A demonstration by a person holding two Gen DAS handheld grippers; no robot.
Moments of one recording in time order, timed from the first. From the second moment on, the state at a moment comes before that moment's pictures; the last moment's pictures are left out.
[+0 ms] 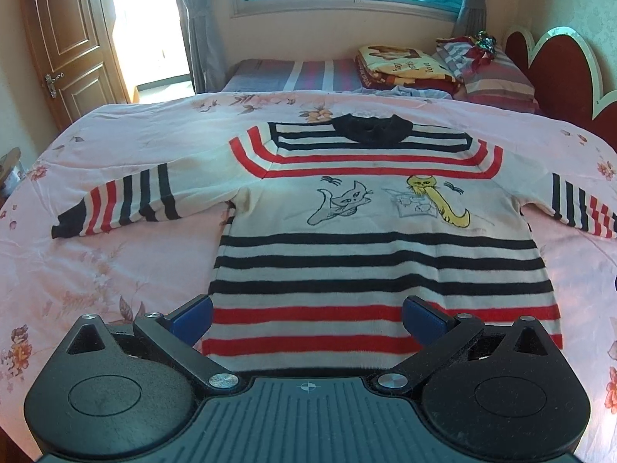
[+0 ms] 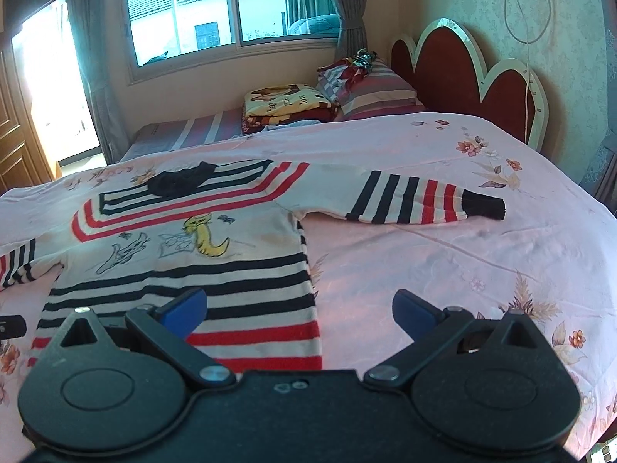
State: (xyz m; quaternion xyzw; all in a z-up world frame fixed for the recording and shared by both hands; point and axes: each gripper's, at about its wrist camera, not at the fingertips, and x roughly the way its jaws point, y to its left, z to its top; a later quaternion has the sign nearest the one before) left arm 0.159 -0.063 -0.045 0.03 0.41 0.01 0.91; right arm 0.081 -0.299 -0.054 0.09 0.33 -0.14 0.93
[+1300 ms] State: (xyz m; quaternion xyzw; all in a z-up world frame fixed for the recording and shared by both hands) left arm 0.347 -0.121 -0.126 0.02 0.46 0.02 0.89; right arm 0.263 -0.567 -0.163 0.21 0.35 -0.31 0.86
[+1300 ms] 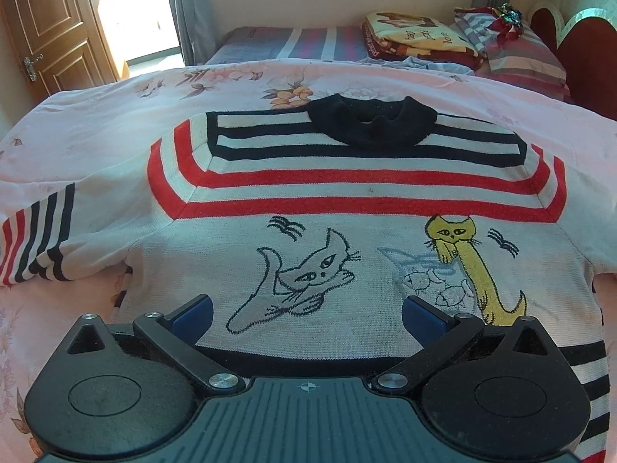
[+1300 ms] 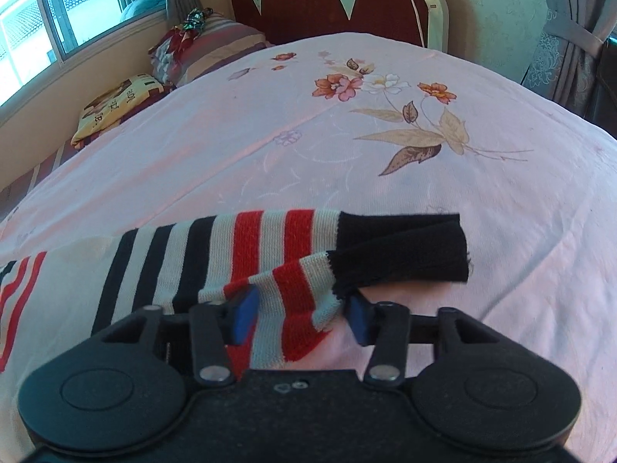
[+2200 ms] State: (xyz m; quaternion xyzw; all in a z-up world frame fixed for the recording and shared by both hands) left arm 0.382 -0.068 -0.127 -0.07 0.48 -0.04 0.88; right arm 0.356 -0.269 -0.134 0.08 0.38 0.09 0.92
